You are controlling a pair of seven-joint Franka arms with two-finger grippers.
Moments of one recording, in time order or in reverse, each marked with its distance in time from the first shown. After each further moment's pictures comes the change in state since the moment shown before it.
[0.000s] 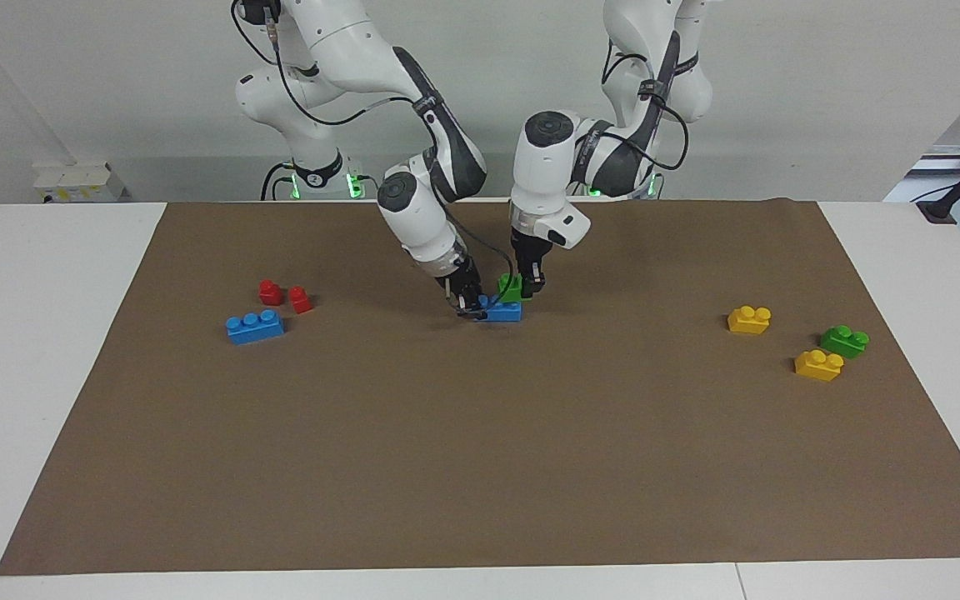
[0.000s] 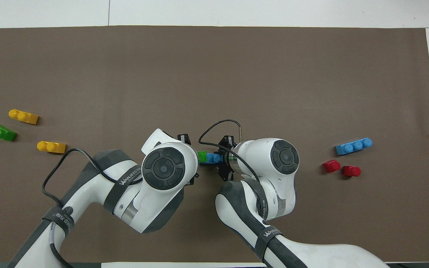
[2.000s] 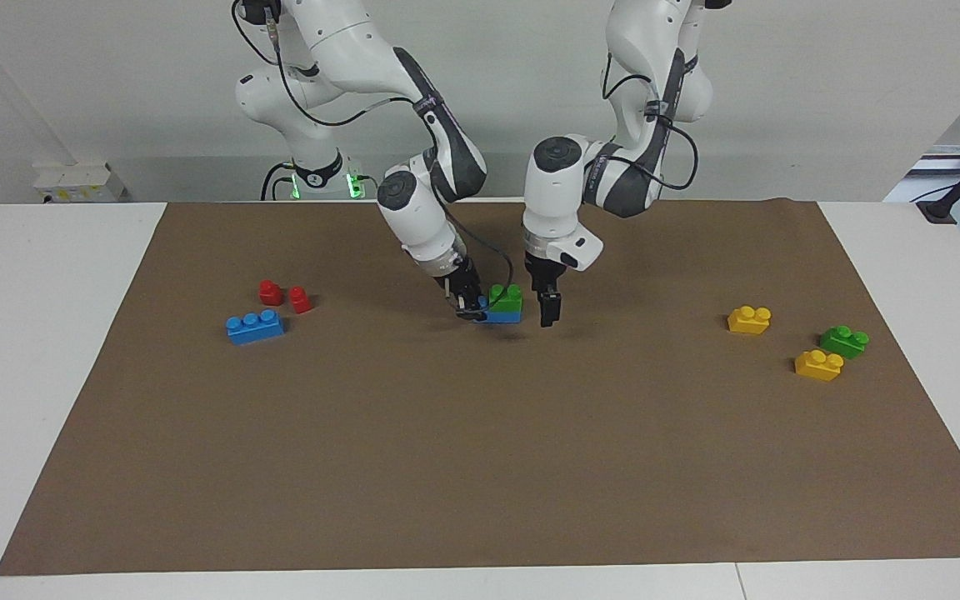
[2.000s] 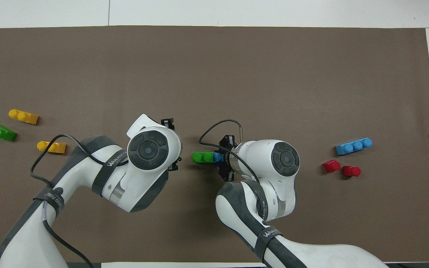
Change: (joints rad) left arm 0.112 0.046 0.022 0.020 0.086 0.032 0.091; right arm 0.000 0.000 -0.001 -0.006 0.001 0.015 -0.009
